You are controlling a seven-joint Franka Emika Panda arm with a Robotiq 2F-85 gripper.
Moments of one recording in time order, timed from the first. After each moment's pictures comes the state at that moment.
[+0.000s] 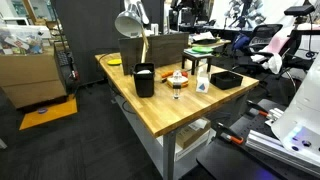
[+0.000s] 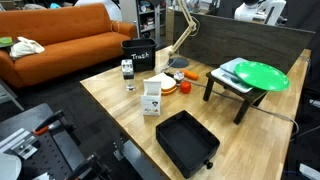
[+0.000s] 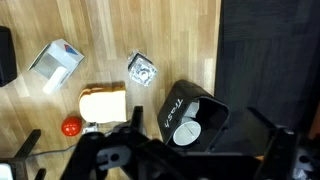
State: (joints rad) arm 0.08 -0.34 0.06 -2.28 0.21 2.07 0.17
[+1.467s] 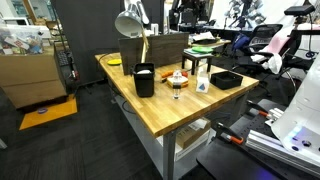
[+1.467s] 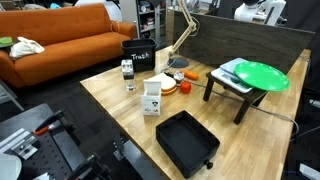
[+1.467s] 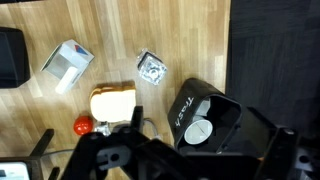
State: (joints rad) arm 0.07 -0.32 0.06 -2.28 0.16 2.08 0.21
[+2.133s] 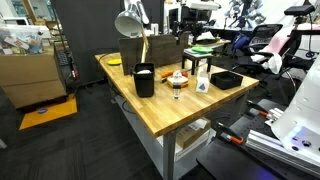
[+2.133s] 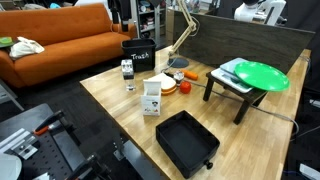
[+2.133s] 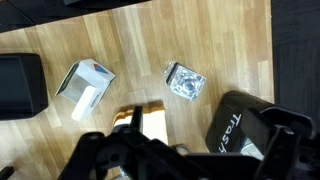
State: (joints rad) arm 0.03 -0.10 0.05 -2.24 0.11 2.12 0.28
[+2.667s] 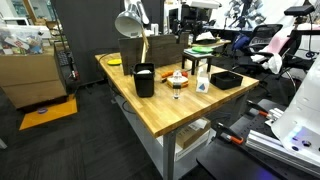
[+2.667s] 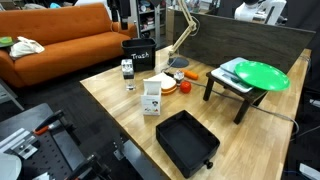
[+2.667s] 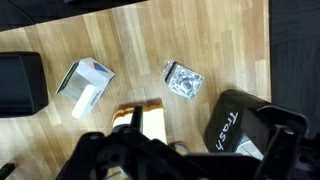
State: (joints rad) arm 0.04 -0.11 0.05 -2.24 0.11 2.11 0.28
